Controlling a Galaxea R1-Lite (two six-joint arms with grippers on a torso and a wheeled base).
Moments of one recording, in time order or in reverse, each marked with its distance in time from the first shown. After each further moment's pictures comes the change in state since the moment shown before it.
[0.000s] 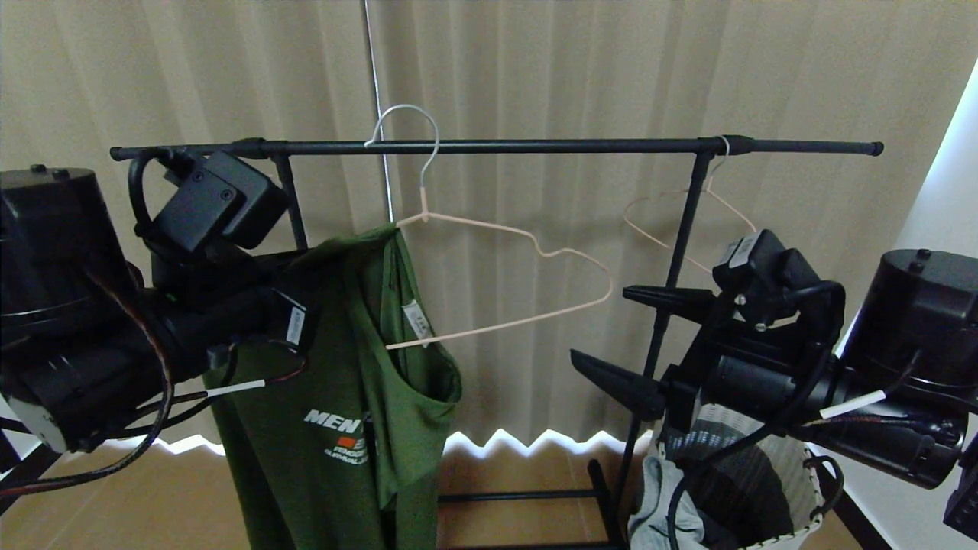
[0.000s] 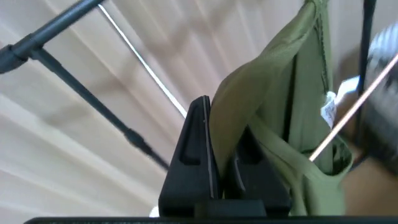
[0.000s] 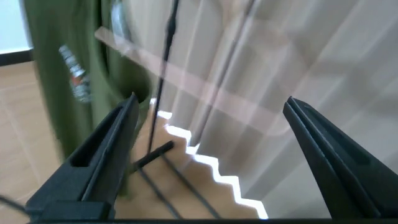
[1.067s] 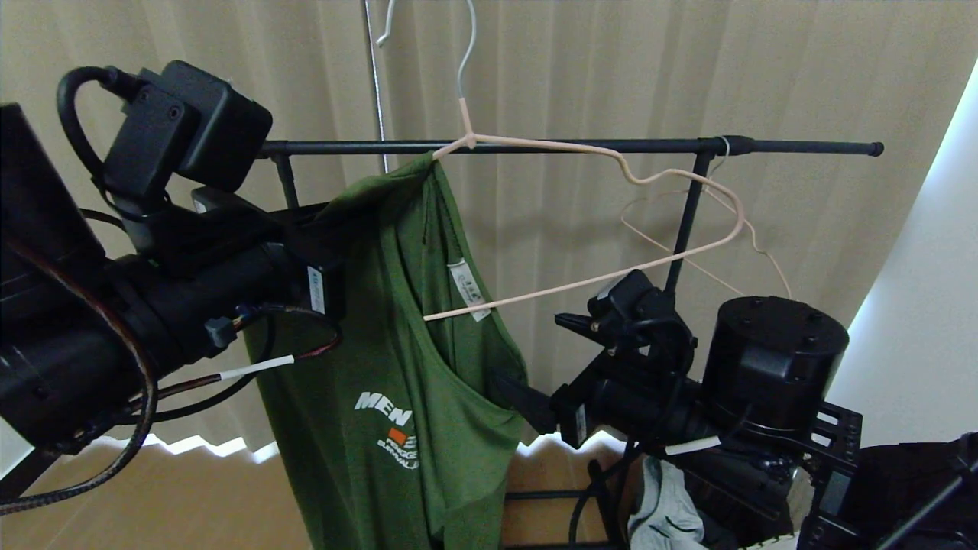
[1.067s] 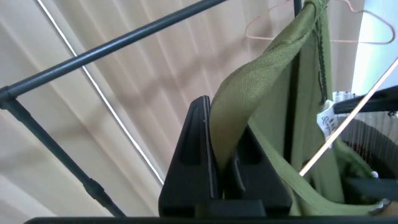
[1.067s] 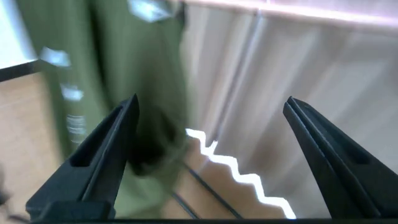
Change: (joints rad) left arm -0.147 -0.027 -0.055 -0.080 -0.002 -0.095; right arm 0.175 0.240 -0.070 -0.165 -0.250 0.098
